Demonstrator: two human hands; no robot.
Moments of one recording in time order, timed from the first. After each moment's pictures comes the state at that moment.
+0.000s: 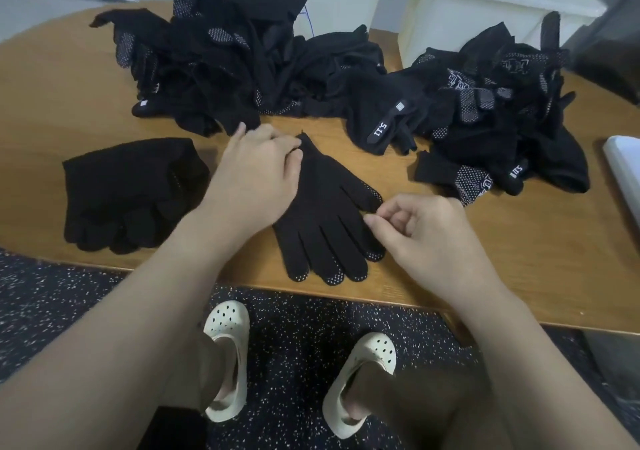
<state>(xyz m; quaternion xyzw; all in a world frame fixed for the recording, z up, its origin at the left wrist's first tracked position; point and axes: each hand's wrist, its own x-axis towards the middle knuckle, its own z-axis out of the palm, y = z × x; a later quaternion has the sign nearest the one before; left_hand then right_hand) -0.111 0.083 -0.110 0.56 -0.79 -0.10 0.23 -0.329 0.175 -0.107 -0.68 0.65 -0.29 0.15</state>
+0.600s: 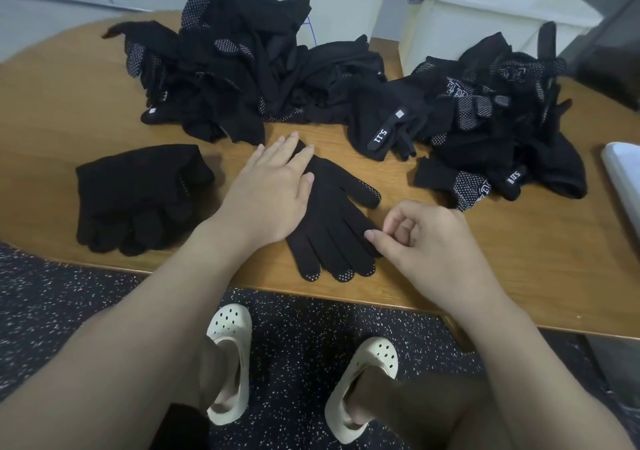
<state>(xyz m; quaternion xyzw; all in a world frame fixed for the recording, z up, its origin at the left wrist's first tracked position) -0.117 0.088 -0.121 0.54 -0.82 -0.10 0.12 -0.332 0.184 -0.107 -0.66 0.67 -0.29 0.18</state>
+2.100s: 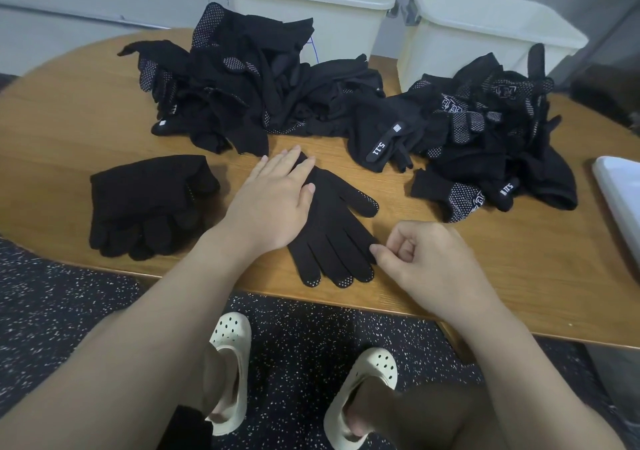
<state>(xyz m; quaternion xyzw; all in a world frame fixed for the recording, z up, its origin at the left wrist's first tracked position) -0.116 0.086 -0.124 0.54 -0.82 -0.11 0.13 -0.336 0.190 -0.105 -0.66 0.69 -0.22 0.17</state>
